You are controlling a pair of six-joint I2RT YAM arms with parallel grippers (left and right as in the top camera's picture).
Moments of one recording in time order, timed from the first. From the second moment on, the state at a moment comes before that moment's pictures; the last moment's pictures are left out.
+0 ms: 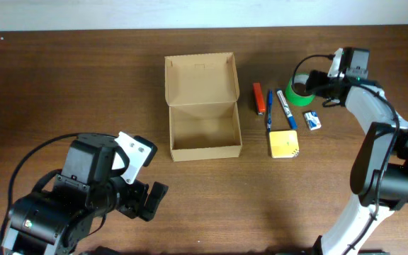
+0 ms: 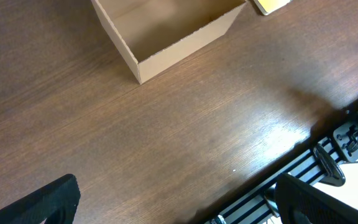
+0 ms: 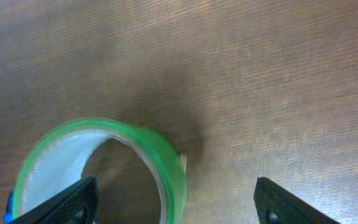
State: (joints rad) left arm -0.37 0.95 1.29 -1.37 0.20 0.06; right arm -0.20 2.06 1.45 -0.38 -0.11 0.11
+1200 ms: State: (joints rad) left arm -0.37 0.95 1.29 -1.37 0.20 0.06; right arm -0.15 2.12 1.63 -0.61 -0.09 0.11
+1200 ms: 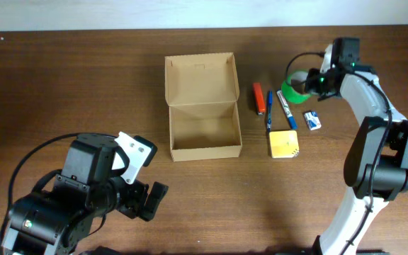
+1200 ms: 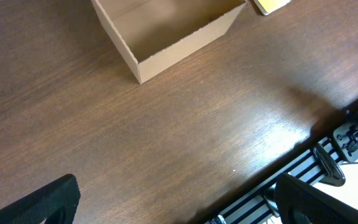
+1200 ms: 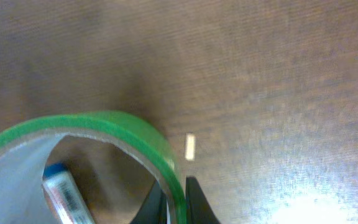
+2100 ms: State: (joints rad) left arm -0.37 0.95 1.29 -1.37 0.20 0.06; right arm 0.15 2.13 2.16 -1.24 -0.07 0.11
